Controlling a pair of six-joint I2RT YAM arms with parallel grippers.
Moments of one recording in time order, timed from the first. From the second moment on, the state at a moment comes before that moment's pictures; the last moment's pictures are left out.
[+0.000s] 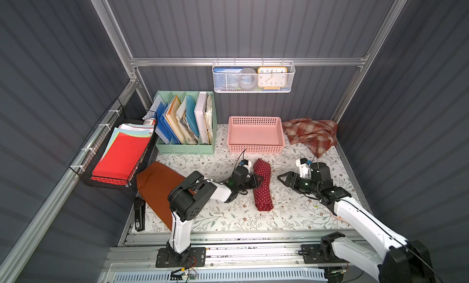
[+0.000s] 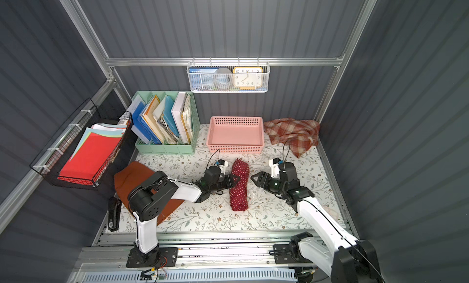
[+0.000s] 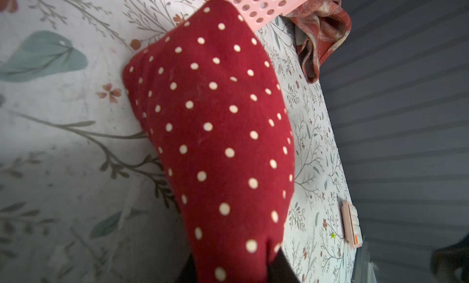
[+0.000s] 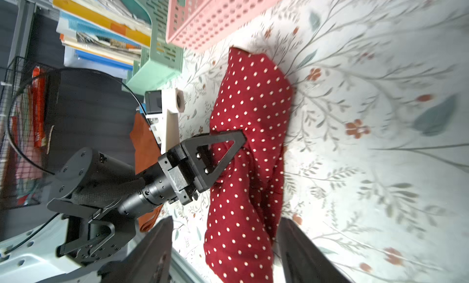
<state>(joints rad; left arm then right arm) -0.70 1.97 0.86 0.62 0.25 -0.84 0.25 0.96 0.59 -0.27 -0.40 0.71</state>
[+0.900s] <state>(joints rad) -0.39 2.27 1.96 0.26 0.66 -0.64 0.18 0.92 0.56 -0.47 -0.14 0.65</state>
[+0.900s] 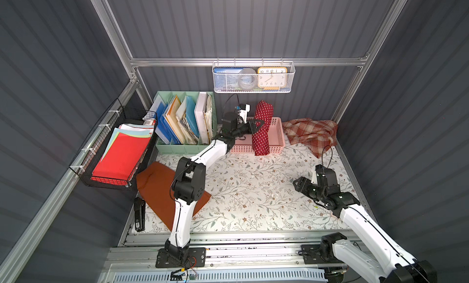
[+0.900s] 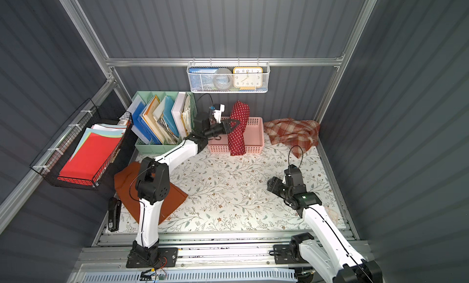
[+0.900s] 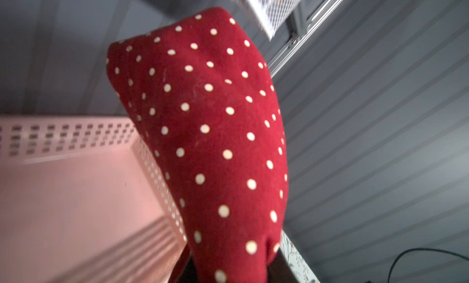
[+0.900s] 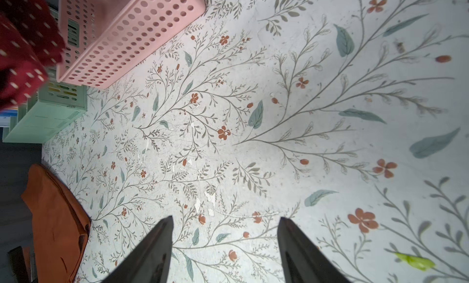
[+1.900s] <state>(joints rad) -0.30 2.69 2.54 -0.11 0.57 -0.22 0.12 1.10 0.56 -0.36 -0.28 0.62</state>
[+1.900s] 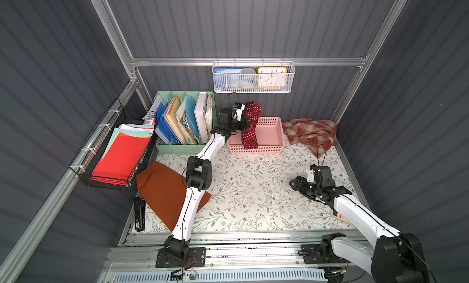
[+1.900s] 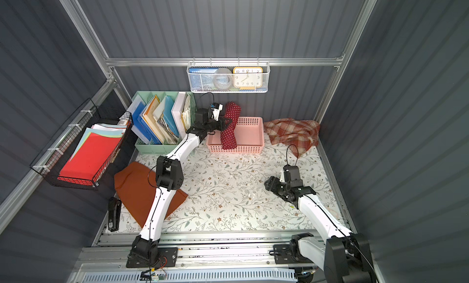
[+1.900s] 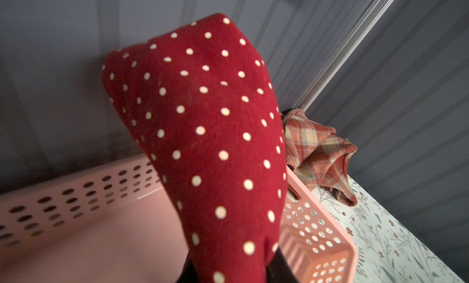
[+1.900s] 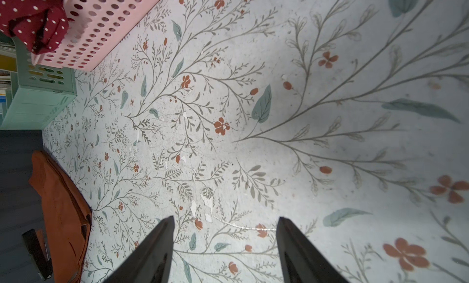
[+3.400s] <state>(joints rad) -0.29 2.68 2.40 -0.25 0.49 -0.11 0.12 1.08 0.56 -0.34 -0.31 0.61</state>
